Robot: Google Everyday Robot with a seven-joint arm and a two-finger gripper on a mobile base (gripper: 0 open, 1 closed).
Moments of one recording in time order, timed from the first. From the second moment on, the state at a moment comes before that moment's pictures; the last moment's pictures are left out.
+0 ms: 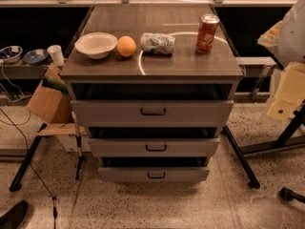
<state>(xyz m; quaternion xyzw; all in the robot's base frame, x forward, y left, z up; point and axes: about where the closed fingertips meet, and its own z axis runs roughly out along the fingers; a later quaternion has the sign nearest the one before) 0.438 -0.216 0.977 -0.60 0.78 -0.04 0.16</state>
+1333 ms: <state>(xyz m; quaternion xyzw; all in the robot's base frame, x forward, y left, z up) 0.430 -0.130 0.831 -0.64 0.73 0.08 0.23</state>
